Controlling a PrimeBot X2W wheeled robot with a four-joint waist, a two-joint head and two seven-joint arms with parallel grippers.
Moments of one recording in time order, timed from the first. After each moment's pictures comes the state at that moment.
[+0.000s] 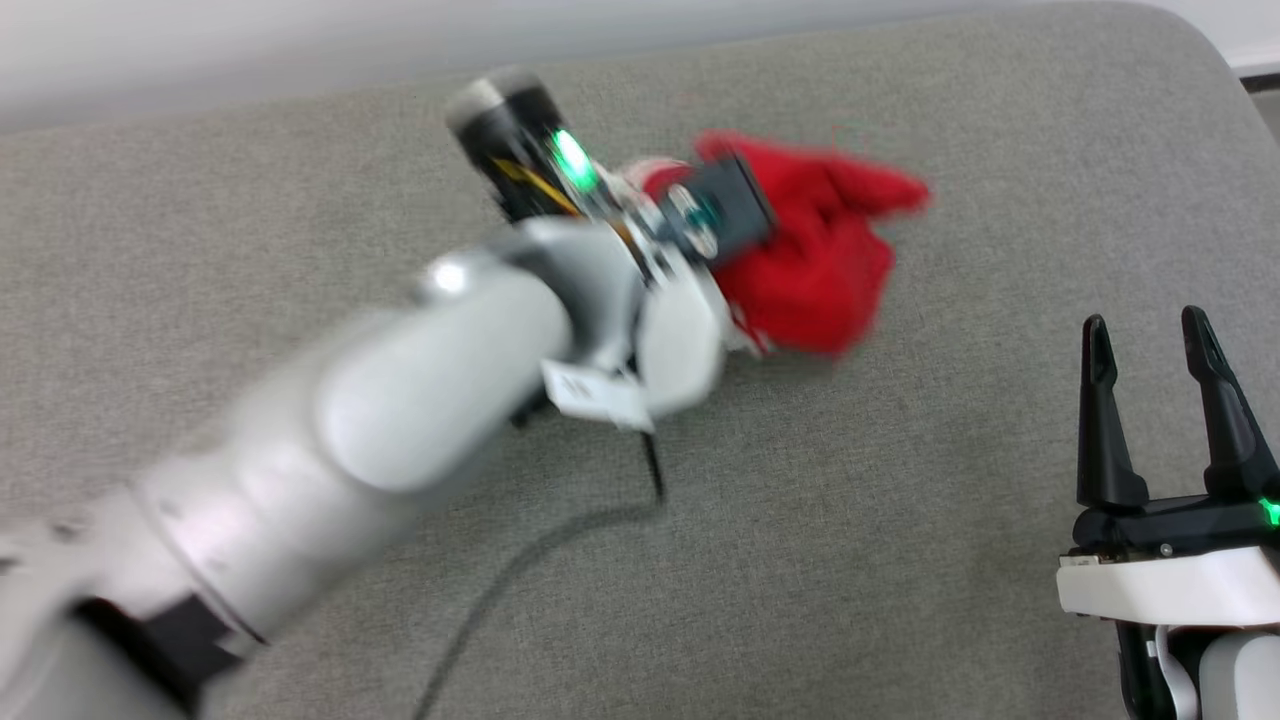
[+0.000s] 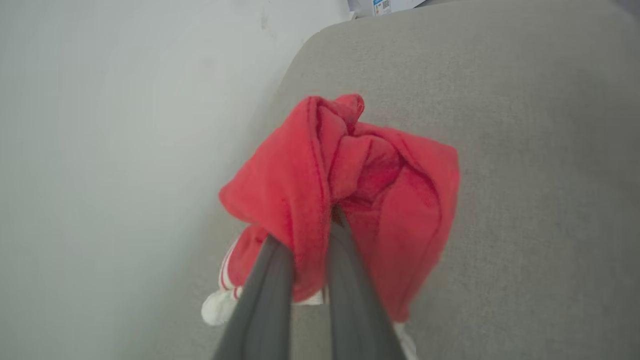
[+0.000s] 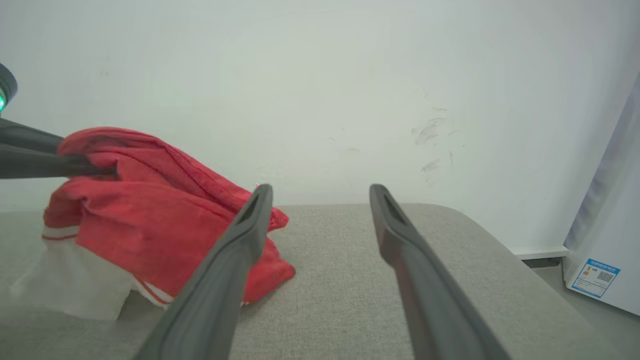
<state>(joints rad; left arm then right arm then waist) -1.20 0.41 -1.15 0.32 -0.56 -0.13 0.22 -0.10 -0.05 -0.09 -0.13 0.11 0.13 -0.26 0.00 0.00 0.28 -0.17</state>
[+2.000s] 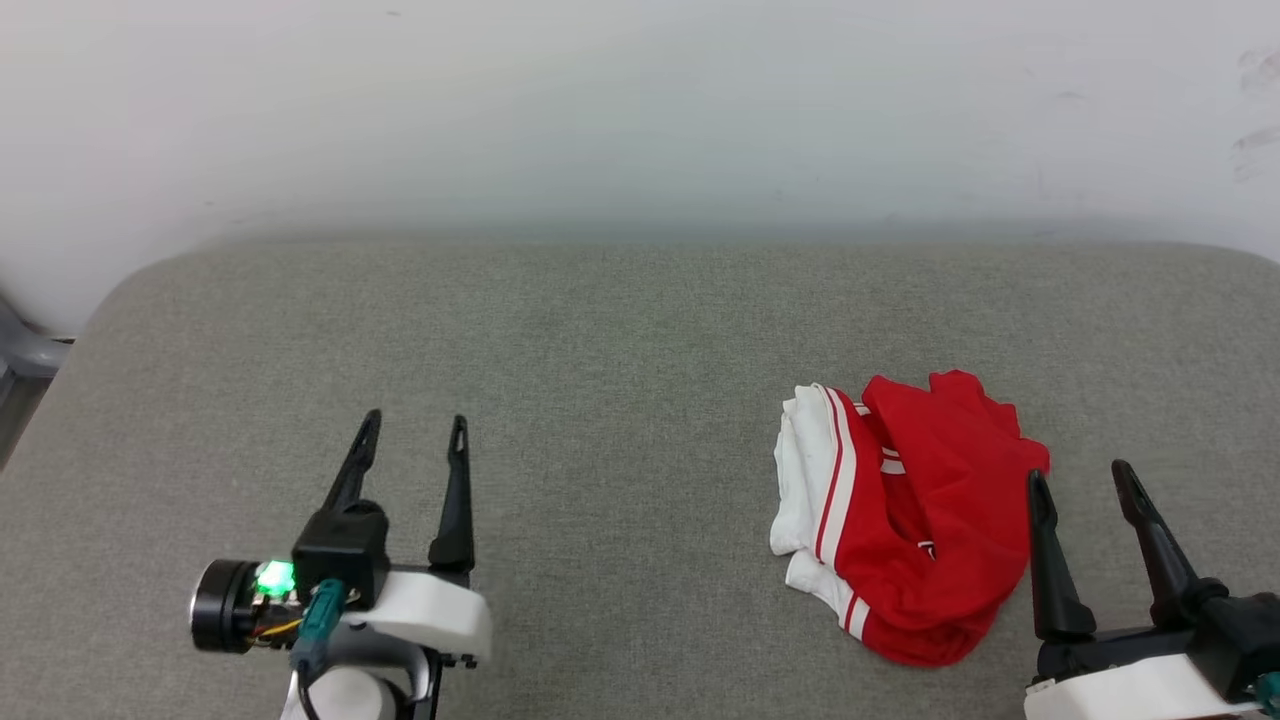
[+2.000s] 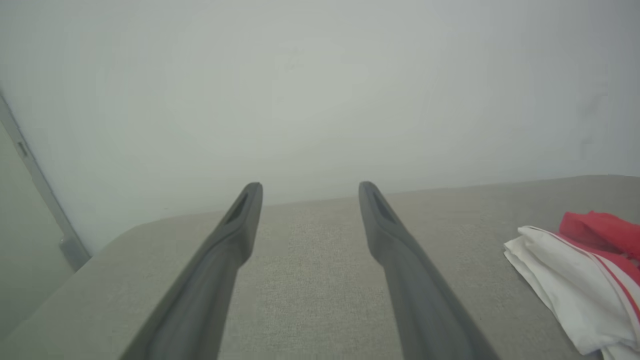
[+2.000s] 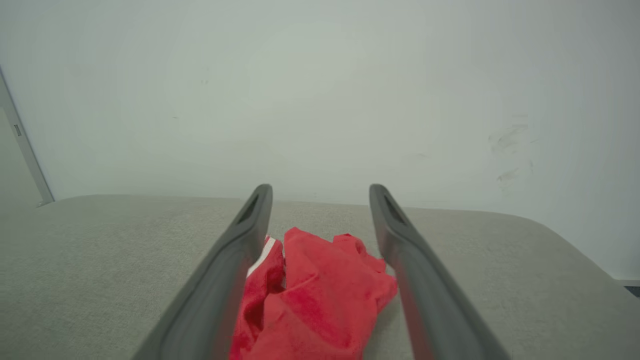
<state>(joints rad) -0.21 0.33 -0.46 0.12 -0.34 0.33 -0.26 0.08 -0.05 -0.07 -0.04 0.08 0.13 -0.26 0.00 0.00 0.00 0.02</state>
